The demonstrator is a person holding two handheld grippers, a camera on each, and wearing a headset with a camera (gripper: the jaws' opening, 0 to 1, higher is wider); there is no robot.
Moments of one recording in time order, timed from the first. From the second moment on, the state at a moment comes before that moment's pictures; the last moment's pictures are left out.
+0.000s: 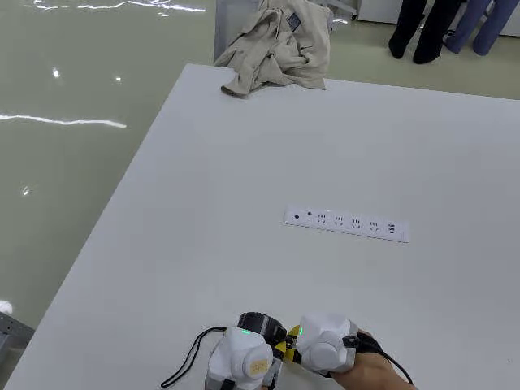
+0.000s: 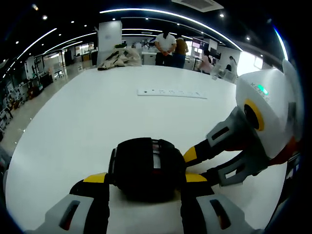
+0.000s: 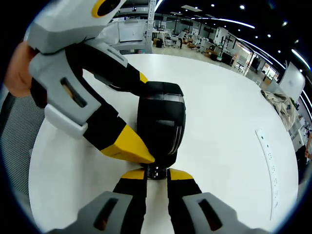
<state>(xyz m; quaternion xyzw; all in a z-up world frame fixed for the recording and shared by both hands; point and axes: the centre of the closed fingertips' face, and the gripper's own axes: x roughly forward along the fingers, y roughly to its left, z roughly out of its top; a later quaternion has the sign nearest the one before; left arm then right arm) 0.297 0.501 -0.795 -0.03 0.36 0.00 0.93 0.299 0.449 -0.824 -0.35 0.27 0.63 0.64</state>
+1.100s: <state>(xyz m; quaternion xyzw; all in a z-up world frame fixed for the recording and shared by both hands) 0.295 0.496 -0.780 -0.04 0.35 -0.01 0.93 0.300 0.441 -0.823 -0.30 0.30 0.57 0.70</state>
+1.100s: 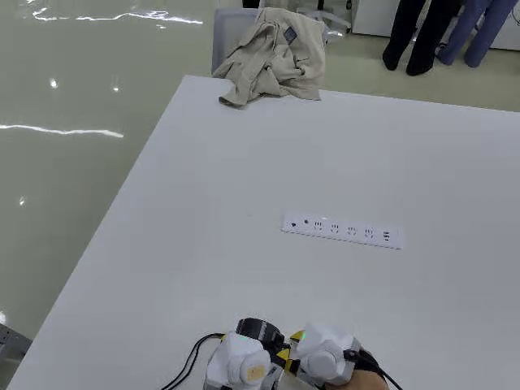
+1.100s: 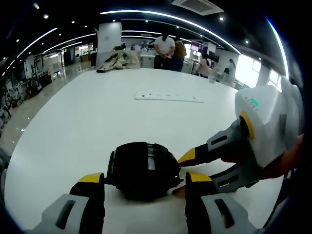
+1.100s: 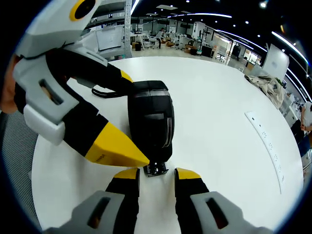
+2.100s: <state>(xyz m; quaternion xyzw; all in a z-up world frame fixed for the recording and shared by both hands) 0.267 0.510 -0.763 -0.05 0.33 -0.02 0.94 0.274 0.418 -0.789 -0.19 0.31 0.49 0.79</state>
